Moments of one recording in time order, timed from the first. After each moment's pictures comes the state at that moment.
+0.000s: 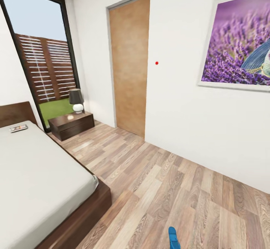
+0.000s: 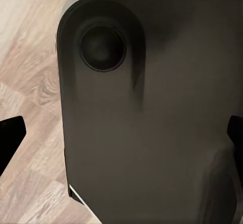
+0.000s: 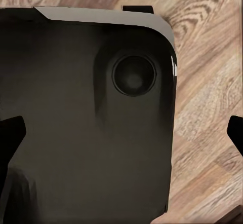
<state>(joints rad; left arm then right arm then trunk) 0.00 -0.01 0.01 -0.04 0.01 -0.01 -0.01 -0.05 0.00 0.00 -0.02 0.00 -0.01 0.00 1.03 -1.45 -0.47</state>
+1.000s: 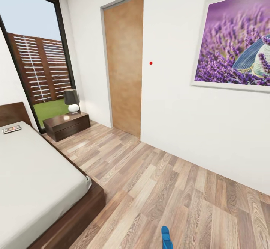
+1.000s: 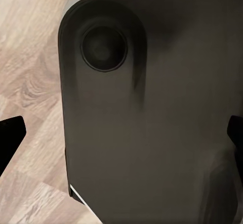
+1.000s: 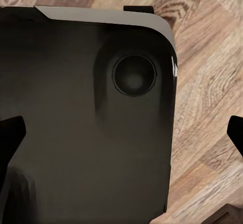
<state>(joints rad) 0.00 -0.01 0.01 -0.04 0.01 -0.01 -0.01 -0.05 0.00 0.00 -0.02 0.00 -0.01 0.00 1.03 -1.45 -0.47</state>
